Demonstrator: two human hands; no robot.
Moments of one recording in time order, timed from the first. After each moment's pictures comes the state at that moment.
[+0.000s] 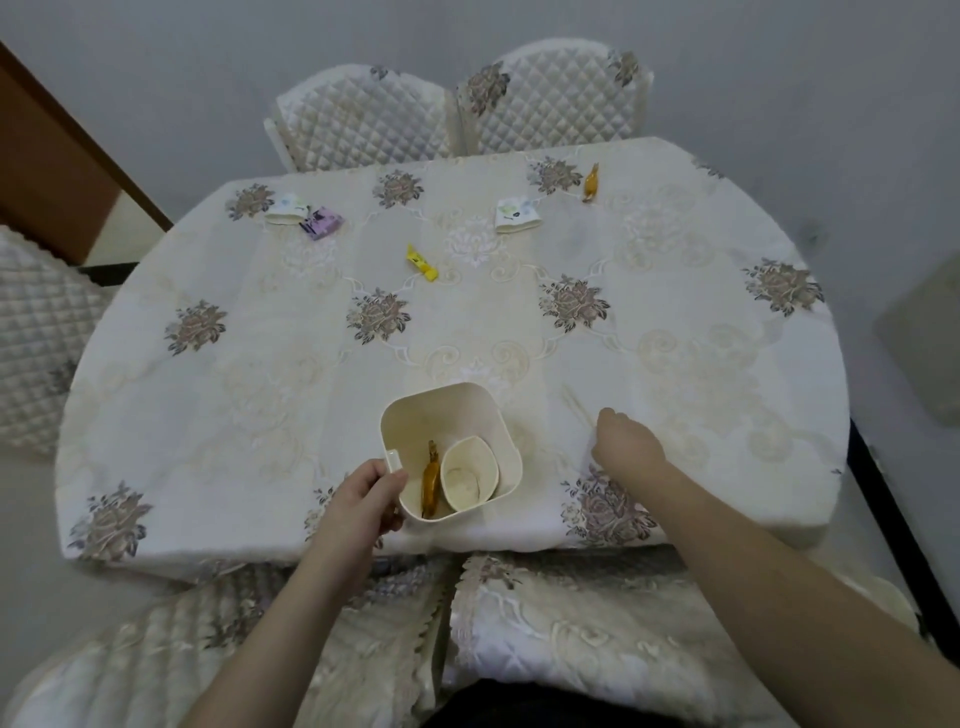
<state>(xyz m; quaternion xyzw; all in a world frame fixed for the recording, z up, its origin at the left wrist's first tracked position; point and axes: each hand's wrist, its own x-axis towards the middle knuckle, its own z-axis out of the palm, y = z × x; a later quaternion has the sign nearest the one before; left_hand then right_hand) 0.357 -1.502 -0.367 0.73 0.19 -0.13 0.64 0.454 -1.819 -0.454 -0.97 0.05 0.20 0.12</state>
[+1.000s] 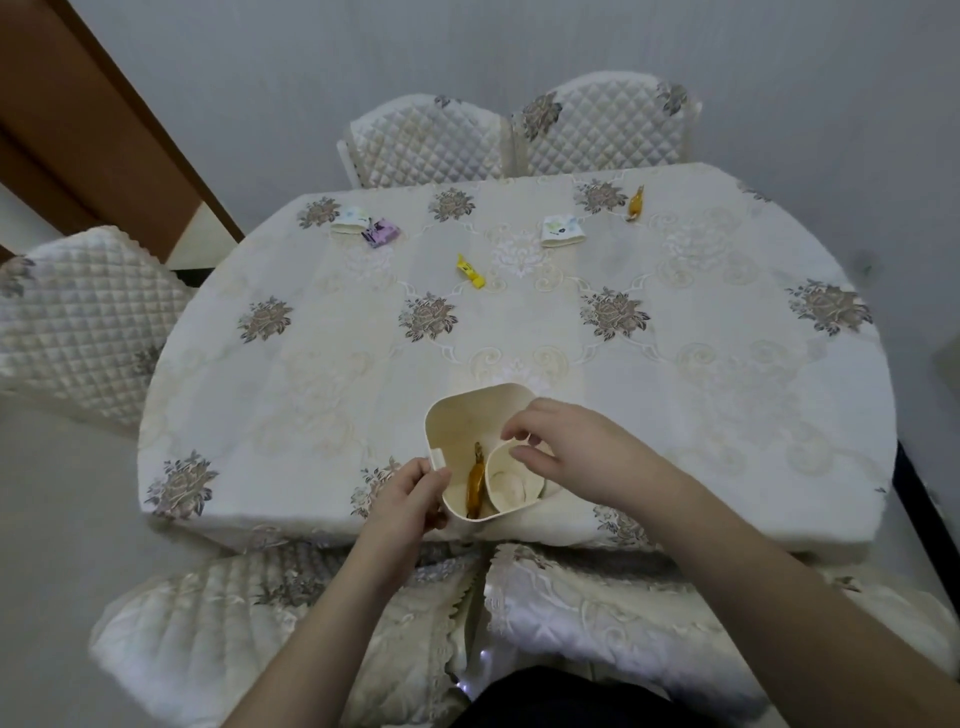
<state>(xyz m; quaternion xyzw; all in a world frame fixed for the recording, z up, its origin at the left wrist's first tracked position) 0.321 -1.512 -0.349 0.72 0.17 -0.10 0.67 0.386 -1.730 -0.288 -0.91 -0.29 0.13 0.27</state>
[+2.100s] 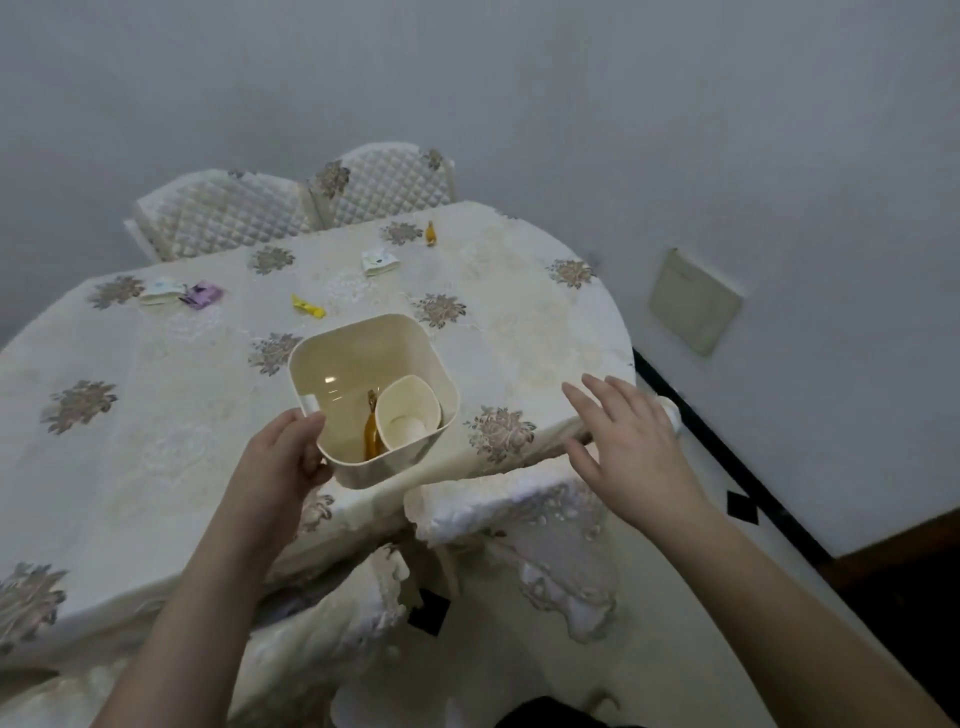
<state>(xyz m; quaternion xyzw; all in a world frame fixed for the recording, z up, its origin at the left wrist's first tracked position) 0.276 -1.473 -0.278 0.67 -0.03 -0.13 0.73 0.140 -1.792 -0.263 -0.99 0.09 -0.13 0.07</state>
